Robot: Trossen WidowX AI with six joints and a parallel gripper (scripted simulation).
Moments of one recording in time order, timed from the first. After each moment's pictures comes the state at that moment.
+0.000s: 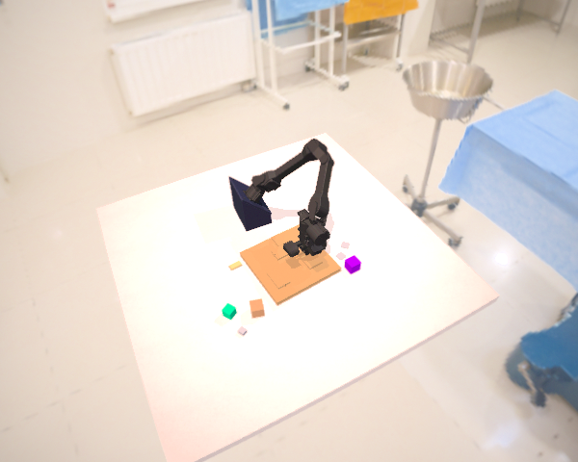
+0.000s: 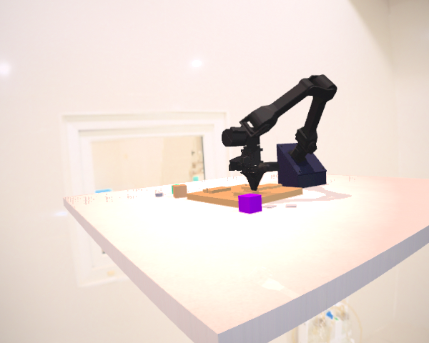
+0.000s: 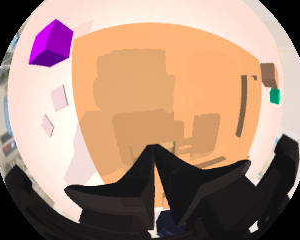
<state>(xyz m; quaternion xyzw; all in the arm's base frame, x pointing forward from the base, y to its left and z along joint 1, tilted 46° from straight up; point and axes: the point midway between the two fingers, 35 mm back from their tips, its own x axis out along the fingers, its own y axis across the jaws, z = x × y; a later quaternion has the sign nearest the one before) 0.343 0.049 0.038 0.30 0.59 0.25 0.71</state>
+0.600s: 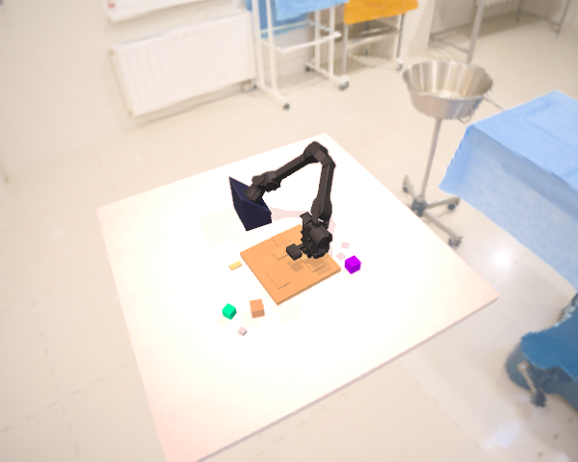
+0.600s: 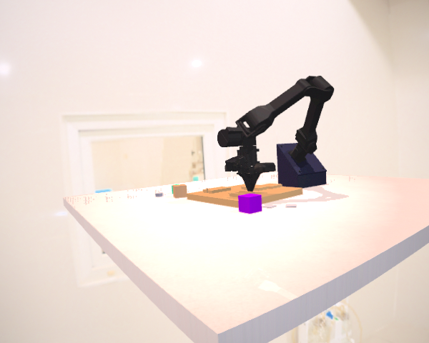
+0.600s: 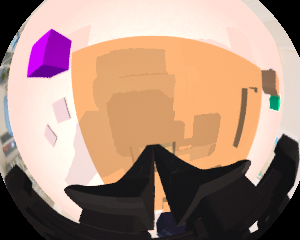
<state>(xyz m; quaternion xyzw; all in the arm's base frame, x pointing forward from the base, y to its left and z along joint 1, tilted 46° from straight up) 0.361 0.047 0.040 0.30 0.59 0.25 0.71</state>
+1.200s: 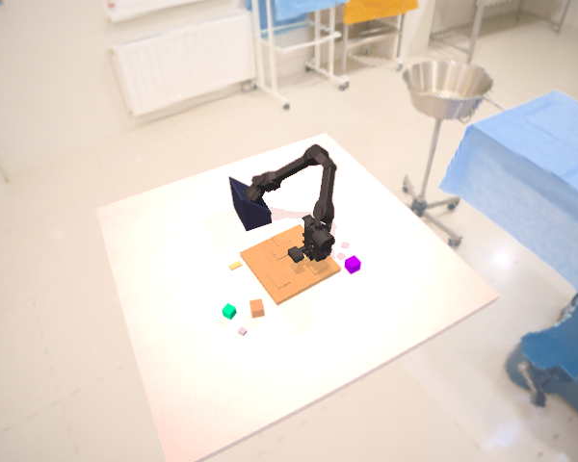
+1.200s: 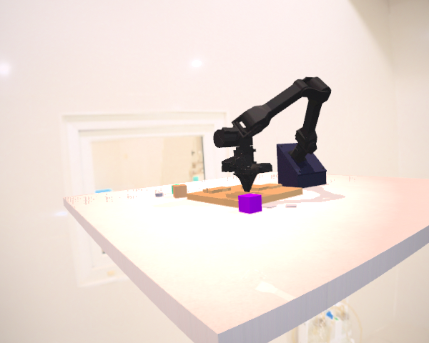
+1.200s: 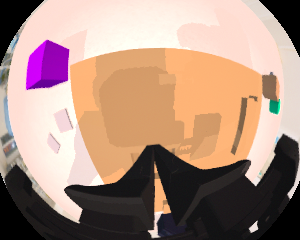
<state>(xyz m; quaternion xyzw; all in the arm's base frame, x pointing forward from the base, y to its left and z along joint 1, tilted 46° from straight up) 0.375 0.045 0.041 0.30 0.59 0.25 0.71</state>
